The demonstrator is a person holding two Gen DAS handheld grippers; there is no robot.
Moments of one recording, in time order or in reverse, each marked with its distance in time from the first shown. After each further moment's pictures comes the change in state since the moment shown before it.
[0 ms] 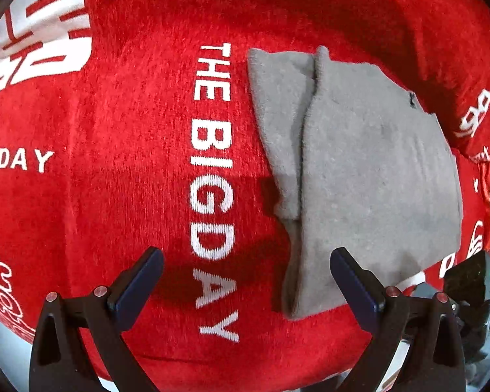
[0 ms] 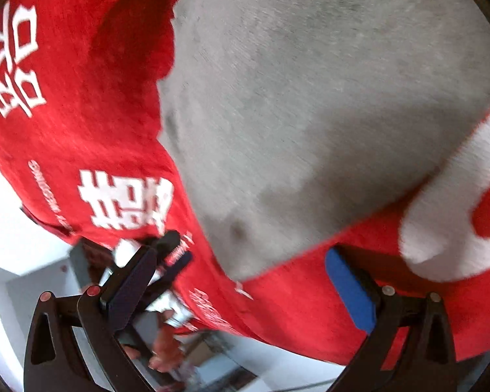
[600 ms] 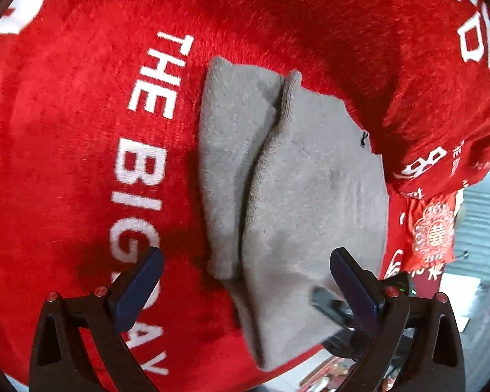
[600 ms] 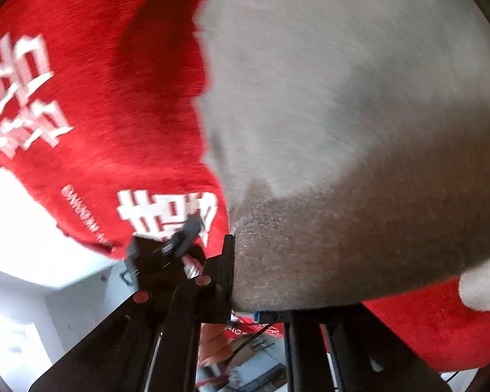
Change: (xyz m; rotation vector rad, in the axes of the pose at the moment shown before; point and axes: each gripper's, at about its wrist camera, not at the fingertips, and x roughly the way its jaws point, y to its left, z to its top) left arm 0.025 0.015 0.042 -0.160 0.070 -0.402; right arm -0.002 0.037 0.033 0.031 0.032 0.158
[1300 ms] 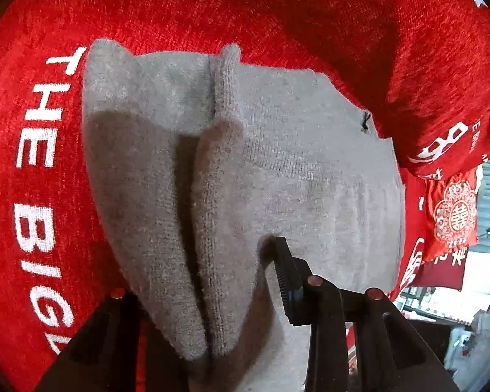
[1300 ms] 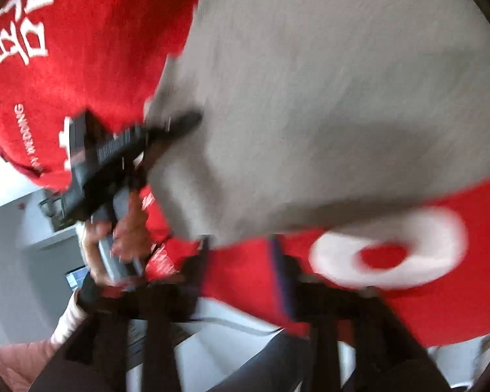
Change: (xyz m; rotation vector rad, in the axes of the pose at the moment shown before) left arm 0.069 -0.072 0.026 0.122 0.042 0.114; right arm -0.064 0.021 0.016 -0.256 0.167 -0.425
